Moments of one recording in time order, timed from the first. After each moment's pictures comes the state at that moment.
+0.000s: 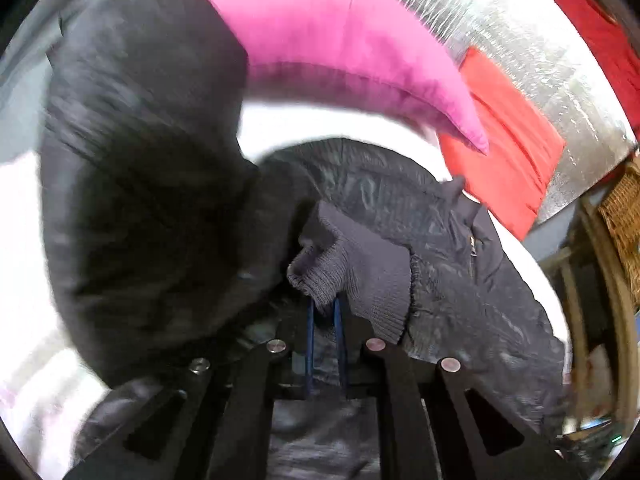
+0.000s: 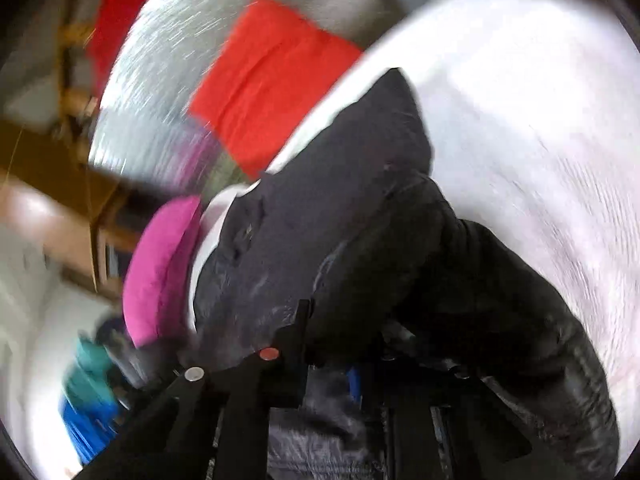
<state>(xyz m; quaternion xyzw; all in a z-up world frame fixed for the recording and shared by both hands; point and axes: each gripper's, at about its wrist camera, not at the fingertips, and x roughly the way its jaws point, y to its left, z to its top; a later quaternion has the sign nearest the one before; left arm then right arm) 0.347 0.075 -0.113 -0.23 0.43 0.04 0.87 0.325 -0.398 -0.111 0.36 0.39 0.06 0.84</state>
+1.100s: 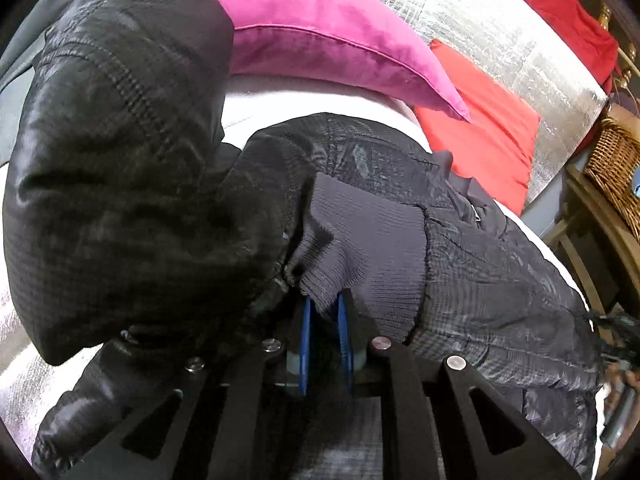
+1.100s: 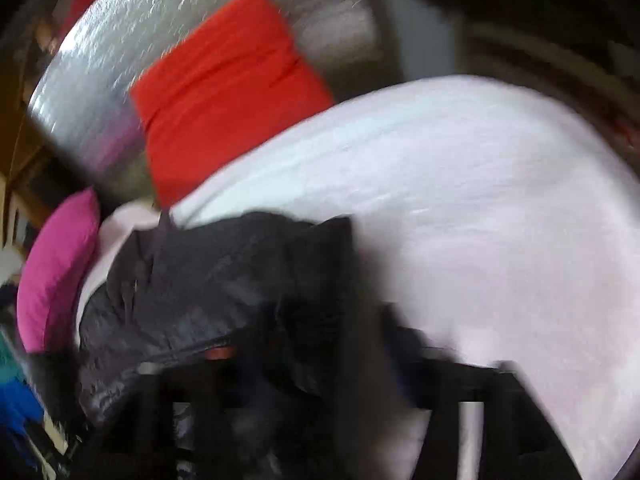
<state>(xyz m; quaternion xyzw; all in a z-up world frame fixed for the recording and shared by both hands) 0.319 0.069 -0.153 -0.19 0.38 0.00 0.91 0.405 -0.436 -0.085 0.21 0.38 -0.06 0.90</state>
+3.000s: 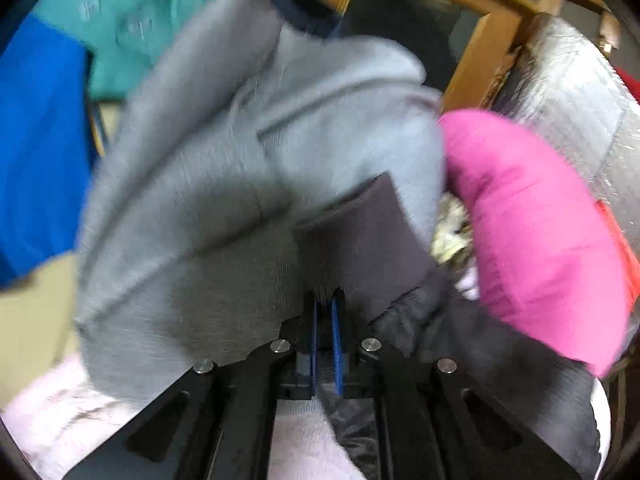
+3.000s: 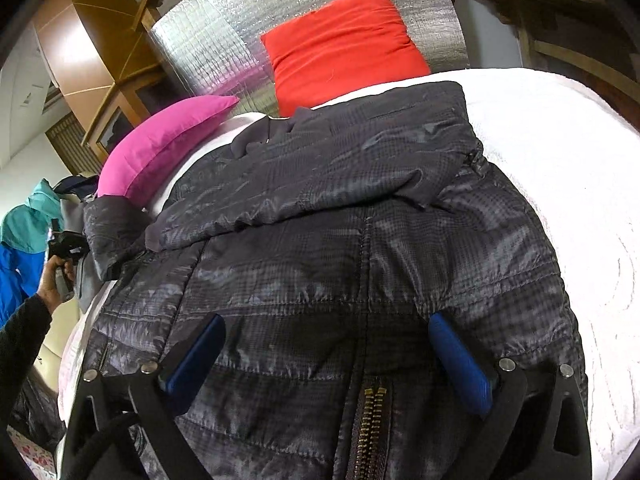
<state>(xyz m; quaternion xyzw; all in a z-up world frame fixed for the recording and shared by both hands) 0.388 0.375 -0.046 -0.23 0.34 0.20 0.89 0.243 -0.314 -0.139 0.17 0.37 0.09 0.91</state>
